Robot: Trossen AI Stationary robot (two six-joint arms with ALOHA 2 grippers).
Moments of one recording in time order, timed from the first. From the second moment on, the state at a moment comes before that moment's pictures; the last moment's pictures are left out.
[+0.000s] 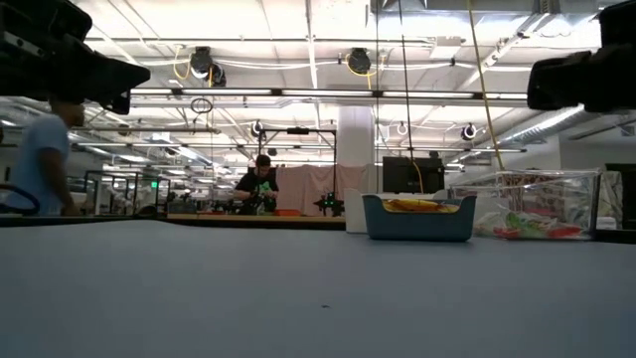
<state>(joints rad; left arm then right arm) -0.18 0.00 0.03 -0.02 -0.12 0.08 0.20 0.02 0.01 0.02 0.03 -0.30</state>
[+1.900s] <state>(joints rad) -0.18 0.00 0.03 -0.02 -0.13 0.09 0.05 0.00 0.01 0.02 0.00 -0.16</state>
